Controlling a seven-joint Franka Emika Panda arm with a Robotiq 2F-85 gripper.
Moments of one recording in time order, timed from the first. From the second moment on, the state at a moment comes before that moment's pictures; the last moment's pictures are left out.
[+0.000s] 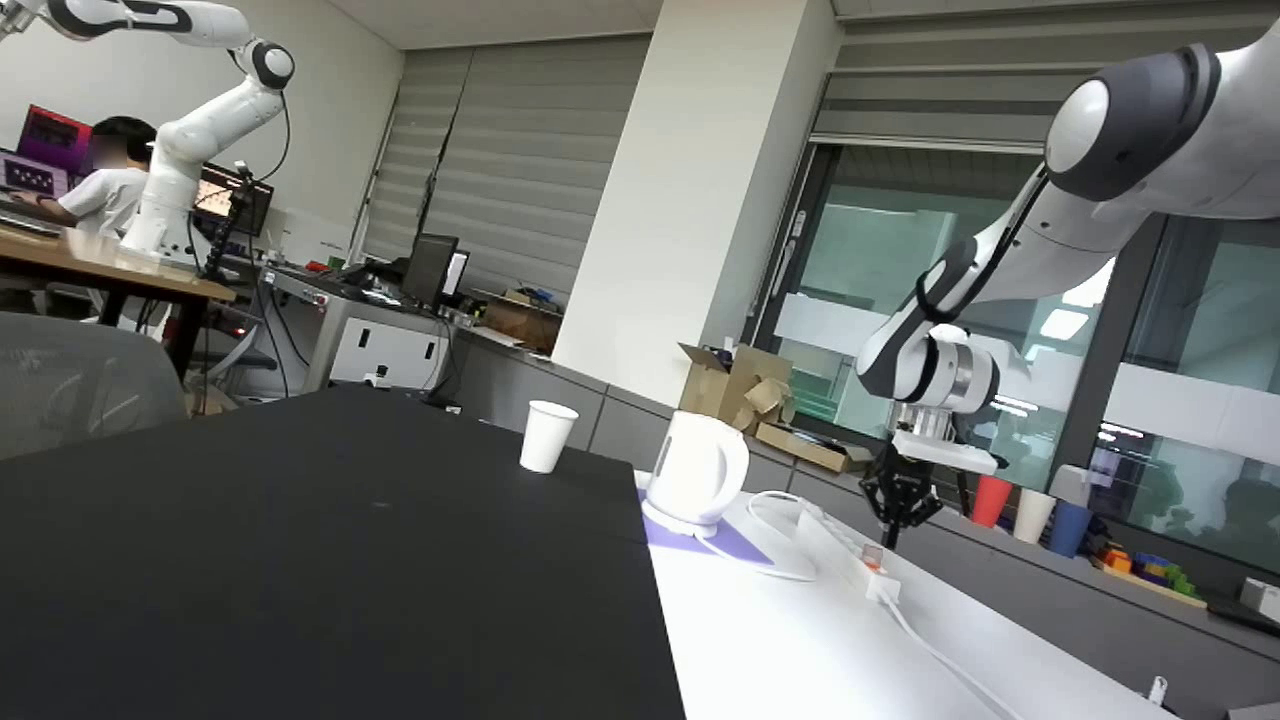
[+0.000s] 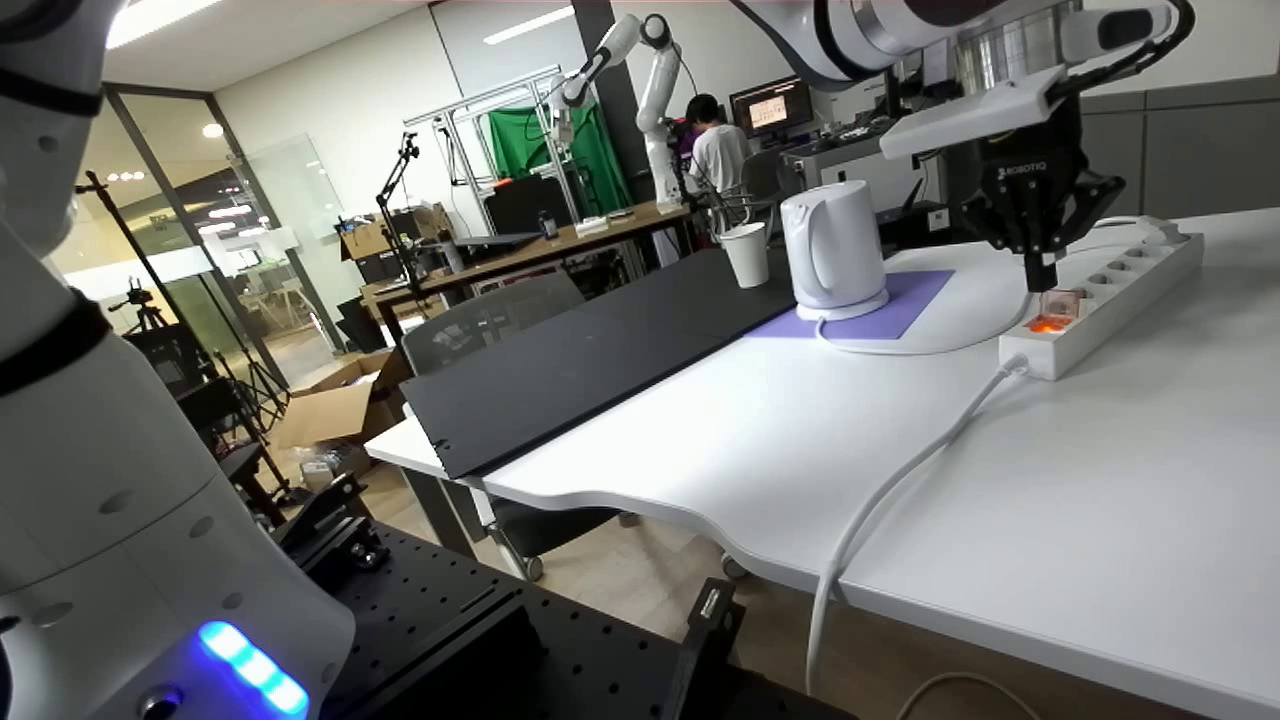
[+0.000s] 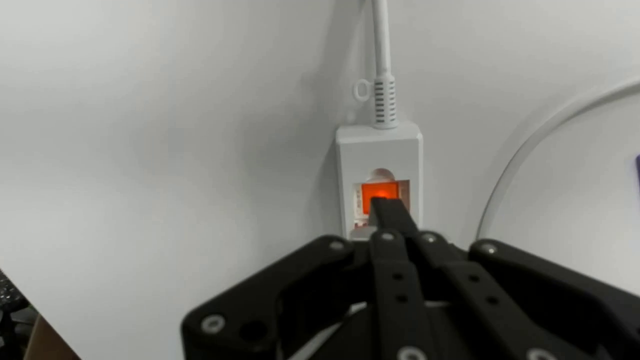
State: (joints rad) arm -0.39 0.81 -0.22 -1.51 0.10 2.33 -0.09
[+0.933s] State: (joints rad) arm -0.39 0.87 -0.21 -1.45 0.10 2.33 -0.09
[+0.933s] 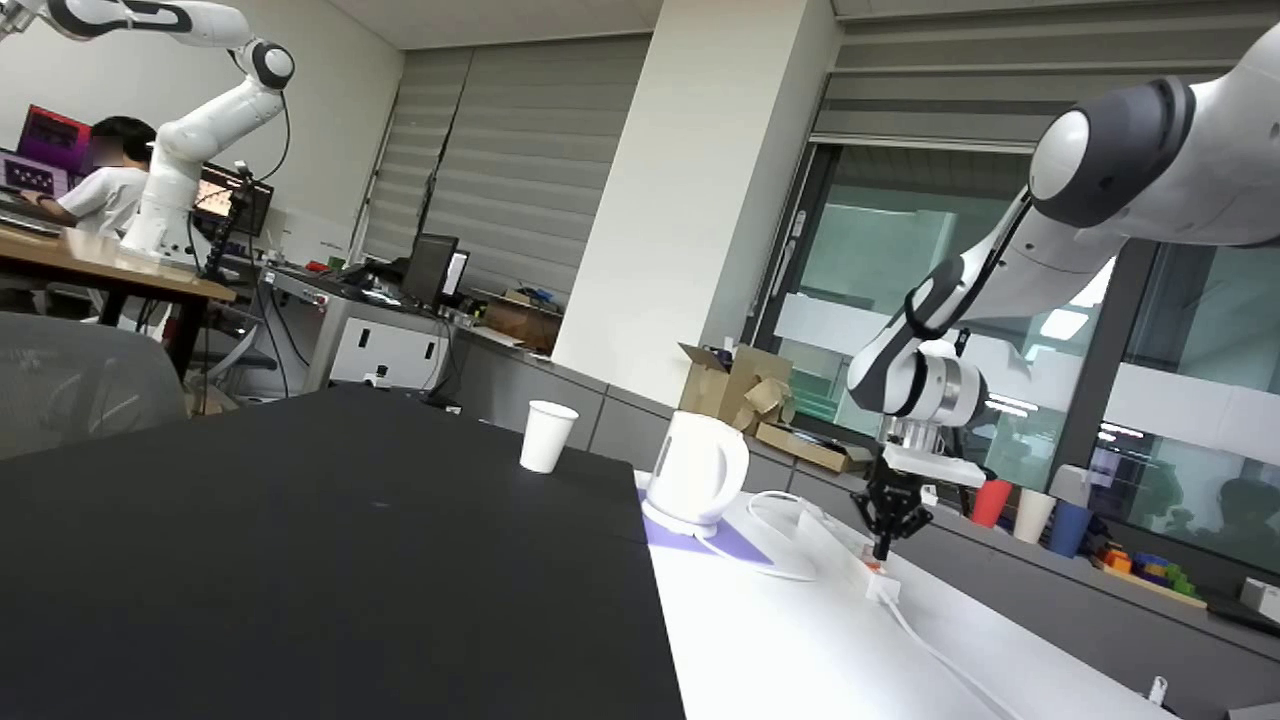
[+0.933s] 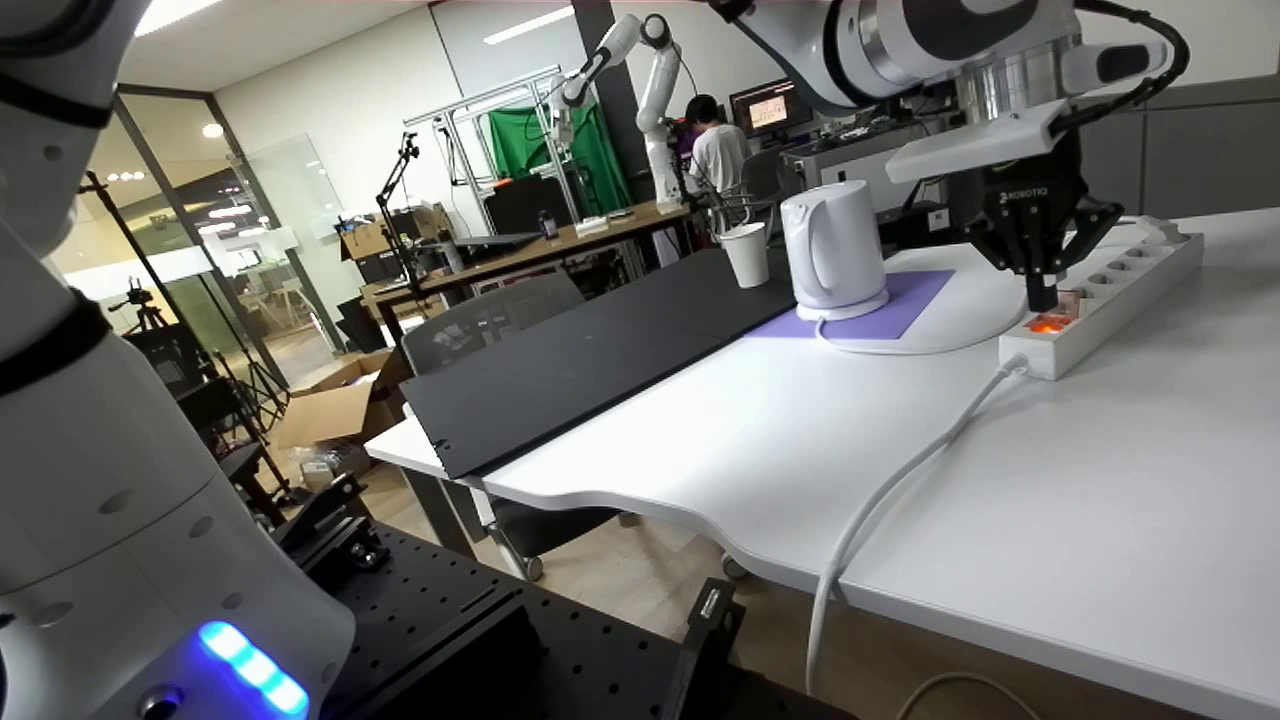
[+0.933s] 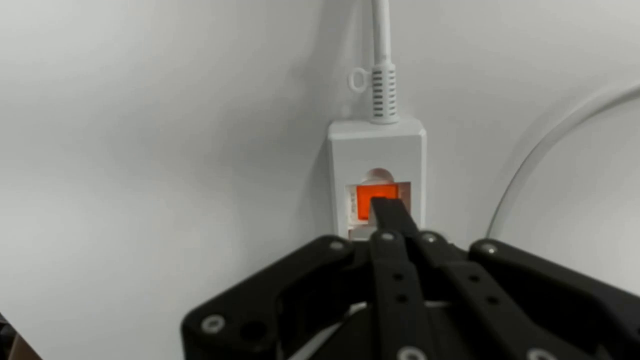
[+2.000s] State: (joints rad) arm -0.40 0.91 -0.22 -1.40 0.10 2.28 -0.08
